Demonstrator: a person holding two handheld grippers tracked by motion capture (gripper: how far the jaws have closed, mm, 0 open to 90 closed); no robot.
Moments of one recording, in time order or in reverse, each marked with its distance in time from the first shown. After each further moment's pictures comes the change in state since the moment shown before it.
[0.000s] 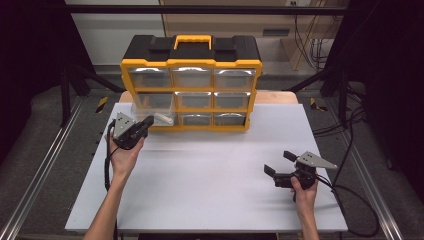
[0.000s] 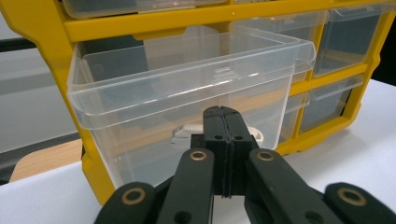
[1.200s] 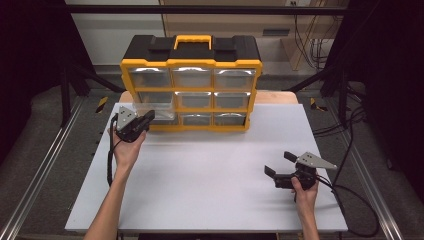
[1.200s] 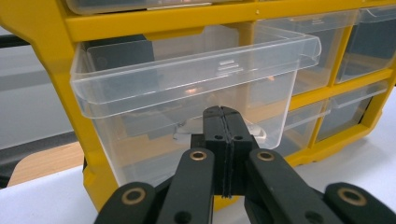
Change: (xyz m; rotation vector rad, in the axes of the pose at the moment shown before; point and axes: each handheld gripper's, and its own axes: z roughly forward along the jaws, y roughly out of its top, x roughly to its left) left arm 0.010 0.002 0.021 0.007 0.019 -0.017; right arm 0.000 -0.001 -0.001 0.018 -0.006 -0.018
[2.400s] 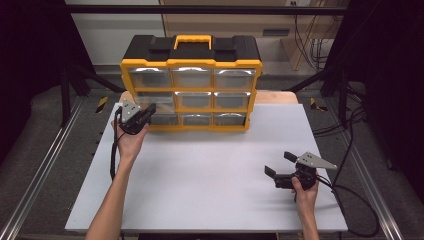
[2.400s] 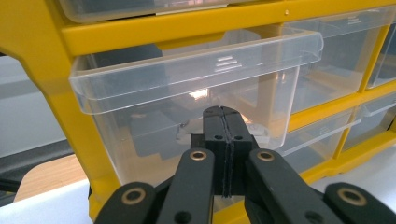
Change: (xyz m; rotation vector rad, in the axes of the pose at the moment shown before) left arm 0.009 0.004 0.023 0.001 0.028 0.027; right arm -0.001 0.000 0.000 0.002 0.002 0.001
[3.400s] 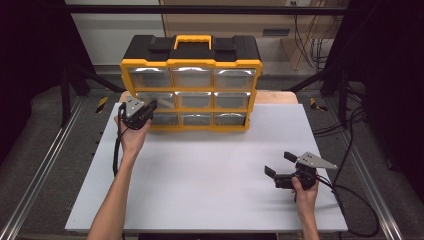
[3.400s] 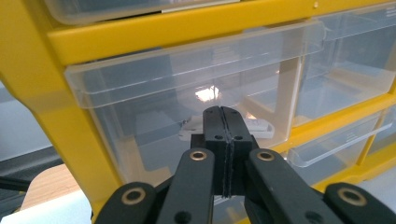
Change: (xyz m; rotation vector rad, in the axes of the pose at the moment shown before) left arm 0.004 0.002 0.017 0.016 0.029 0.026; right arm 0.000 0.000 0.000 0.001 0.001 0.002
